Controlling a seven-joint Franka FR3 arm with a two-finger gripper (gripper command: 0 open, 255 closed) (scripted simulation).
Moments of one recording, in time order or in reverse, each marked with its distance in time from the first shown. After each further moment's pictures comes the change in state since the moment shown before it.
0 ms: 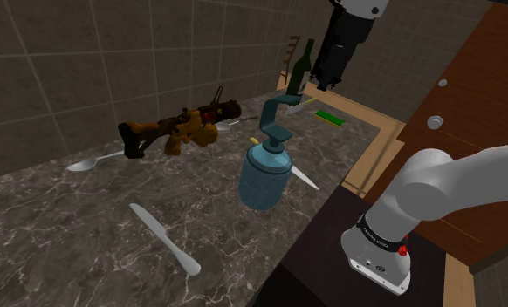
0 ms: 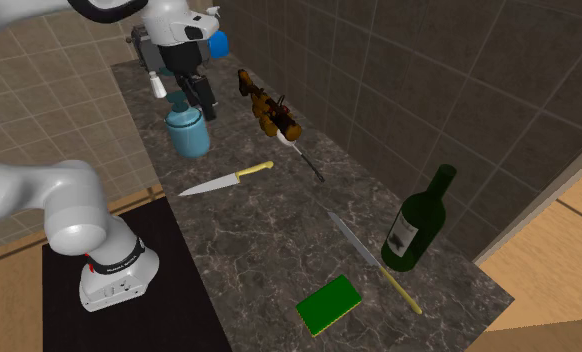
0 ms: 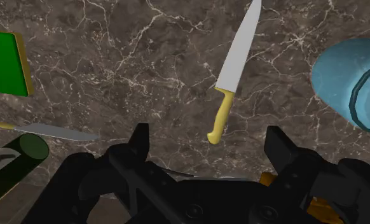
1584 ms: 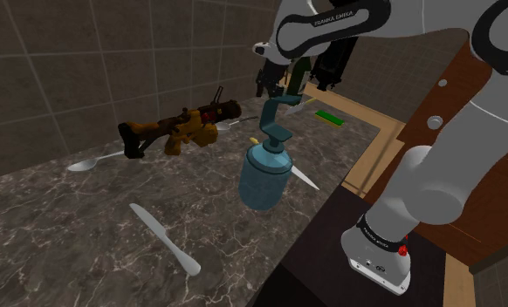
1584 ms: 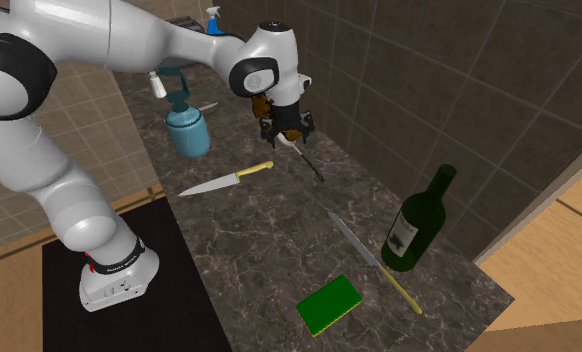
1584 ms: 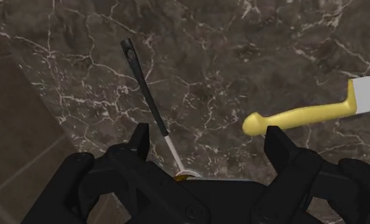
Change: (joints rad) arm 0.217 0.679 -0.317 0.139 0.031 0.569 -1.131
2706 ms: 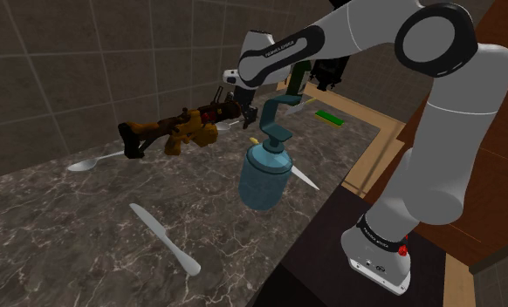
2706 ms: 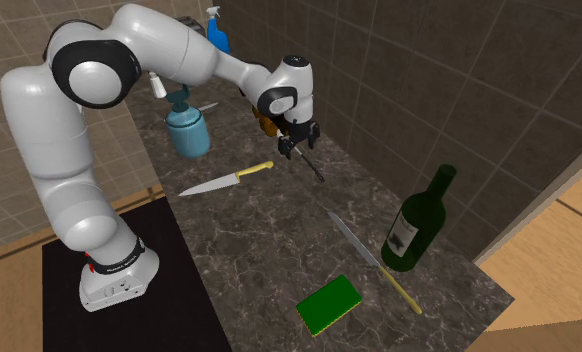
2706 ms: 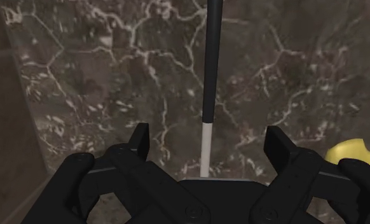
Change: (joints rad) arm 0.013 0.346 0.052 0.153 0.131 0.167 -0.421
